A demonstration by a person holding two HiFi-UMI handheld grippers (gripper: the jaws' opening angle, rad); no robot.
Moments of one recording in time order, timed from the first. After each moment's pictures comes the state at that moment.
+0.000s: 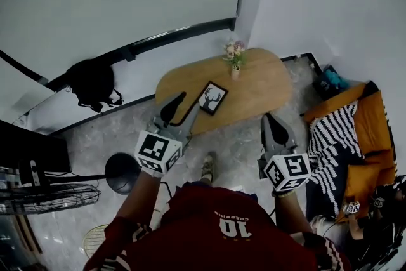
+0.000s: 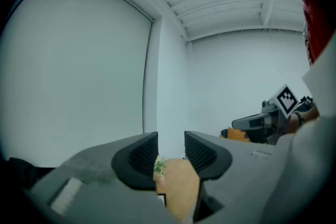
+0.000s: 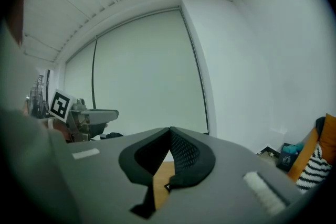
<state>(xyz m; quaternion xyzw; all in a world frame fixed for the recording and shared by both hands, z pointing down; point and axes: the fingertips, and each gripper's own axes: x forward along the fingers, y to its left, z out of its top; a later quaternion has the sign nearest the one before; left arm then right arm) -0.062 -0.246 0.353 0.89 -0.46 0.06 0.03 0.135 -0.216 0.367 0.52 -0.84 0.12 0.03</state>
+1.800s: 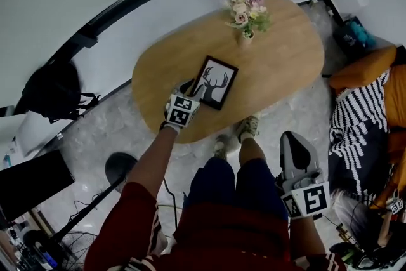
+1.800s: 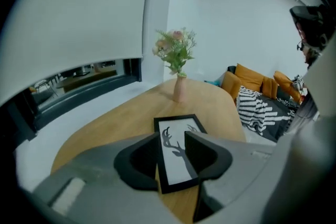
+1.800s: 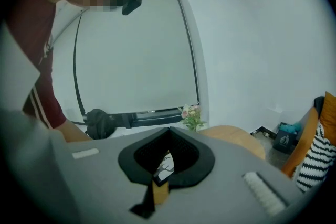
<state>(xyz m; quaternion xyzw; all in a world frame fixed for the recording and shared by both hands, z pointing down) -0.076 -0.471 0.931 0.86 -0.36 0.32 0.19 0.126 -0.323 0.614 0.56 -0.80 0.17 0.10</state>
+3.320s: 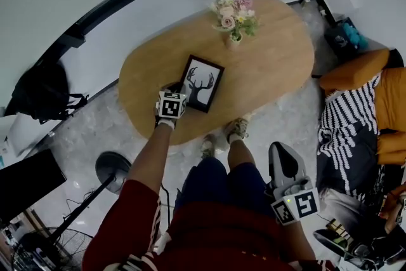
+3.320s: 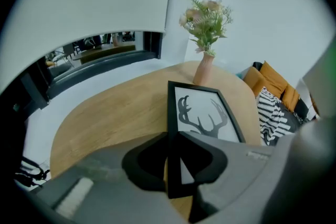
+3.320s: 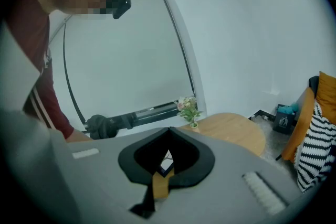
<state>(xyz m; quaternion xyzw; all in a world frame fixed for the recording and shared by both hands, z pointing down) -0.095 -0.488 0.982 0.77 -0.43 0.37 0.30 0.146 -0.322 0.625 0.57 -0.78 0.25 0.09</state>
